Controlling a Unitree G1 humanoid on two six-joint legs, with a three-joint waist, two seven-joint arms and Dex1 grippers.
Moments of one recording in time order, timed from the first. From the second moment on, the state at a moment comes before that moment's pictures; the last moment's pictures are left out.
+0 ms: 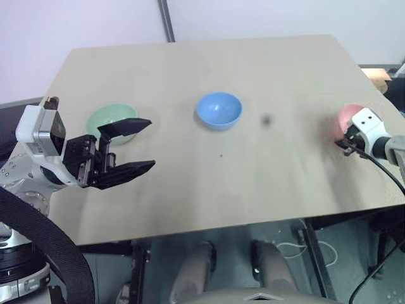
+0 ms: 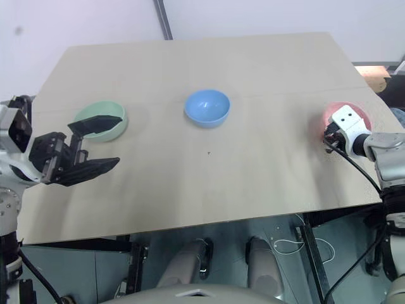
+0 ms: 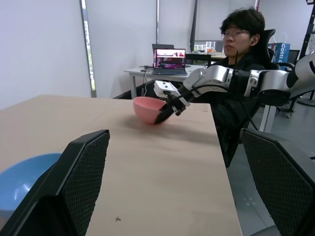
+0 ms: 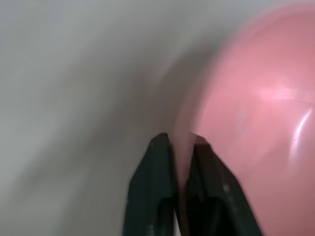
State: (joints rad) left arm -0.17 0.81 0.46 -0.25 -0.96 0.44 -1.33; right arm -0.59 -0.88 0.04 0.37 0.05 0.49 0.82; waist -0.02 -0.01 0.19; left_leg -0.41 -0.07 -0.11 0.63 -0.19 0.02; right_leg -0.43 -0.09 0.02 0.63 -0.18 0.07
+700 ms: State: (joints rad) left arm 0.03 0.78 0.54 -0.18 -0.86 0.34 -1.28; right arm -0.56 -0.46 0.45 -0.11 -0.01 0.50 0.84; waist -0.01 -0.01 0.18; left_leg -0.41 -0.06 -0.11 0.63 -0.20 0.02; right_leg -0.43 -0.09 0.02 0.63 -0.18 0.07
